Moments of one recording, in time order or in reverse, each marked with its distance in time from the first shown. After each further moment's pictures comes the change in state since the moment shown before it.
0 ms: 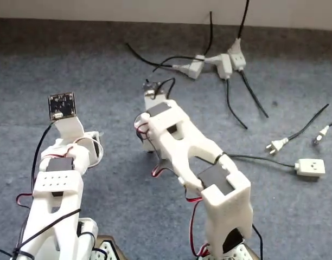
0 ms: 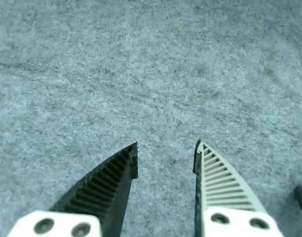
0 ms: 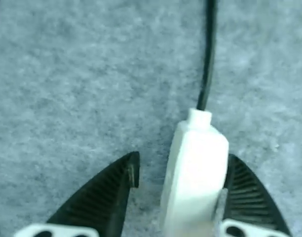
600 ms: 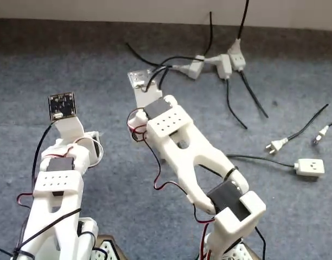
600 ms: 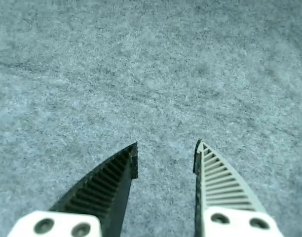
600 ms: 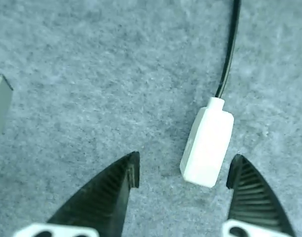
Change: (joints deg) left arm 0.0 0.0 0.0 0.0 0.0; right arm -2.7 -13.7 -0.2 6.6 1.3
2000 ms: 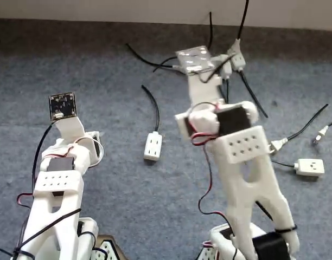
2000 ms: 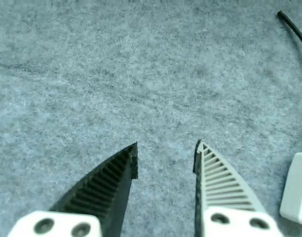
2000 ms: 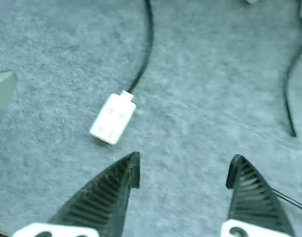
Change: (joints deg) left arm 0.2 0.0 0.0 -0.2 0.0; right arm 18.9 -34.0 4.7 14.3 18.1
